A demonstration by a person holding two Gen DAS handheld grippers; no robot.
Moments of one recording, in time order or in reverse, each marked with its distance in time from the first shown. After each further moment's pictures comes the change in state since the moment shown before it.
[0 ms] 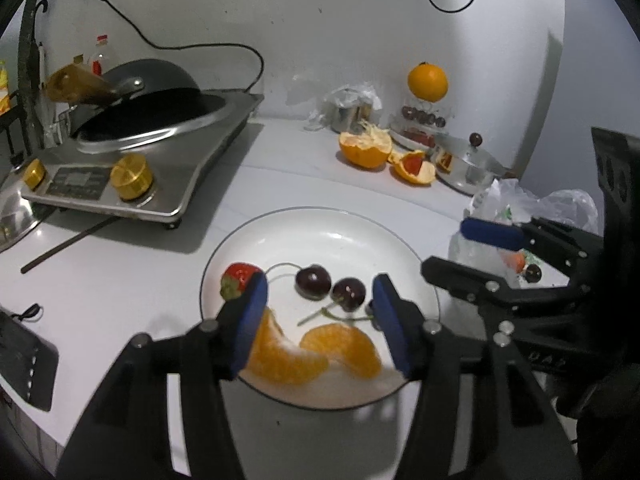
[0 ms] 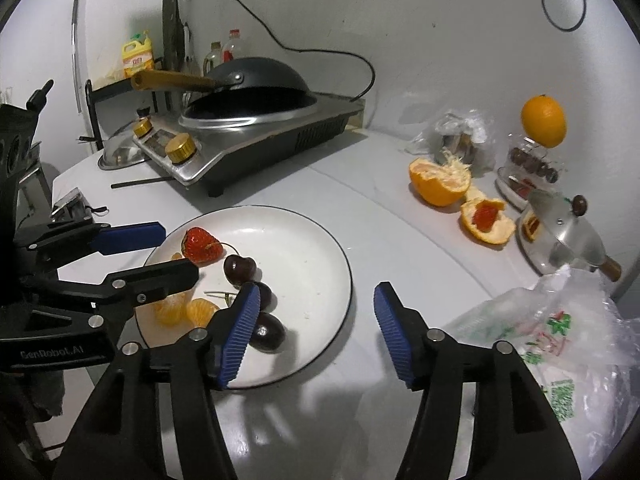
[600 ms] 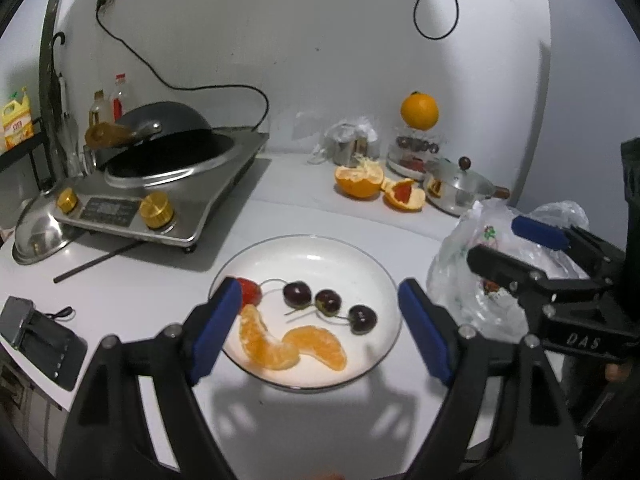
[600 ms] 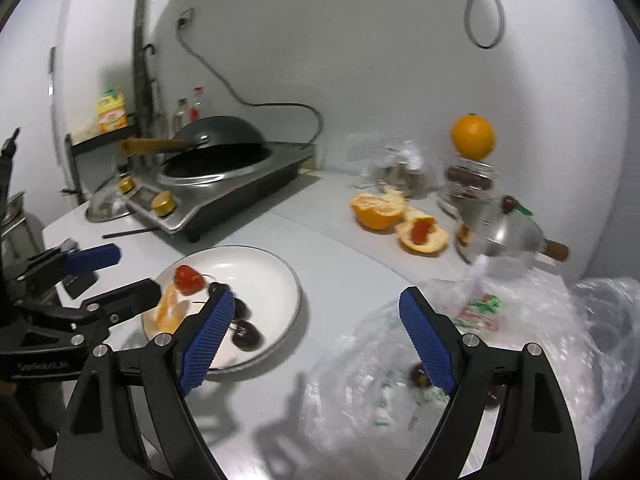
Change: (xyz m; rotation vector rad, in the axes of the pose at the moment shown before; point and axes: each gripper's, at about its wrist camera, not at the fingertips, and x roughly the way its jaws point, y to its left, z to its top) left arm -0.049 -0.040 0.000 0.023 -0.108 0.071; right arm -0.072 -0.026 -0.015 0.128 -0.150 -0.106
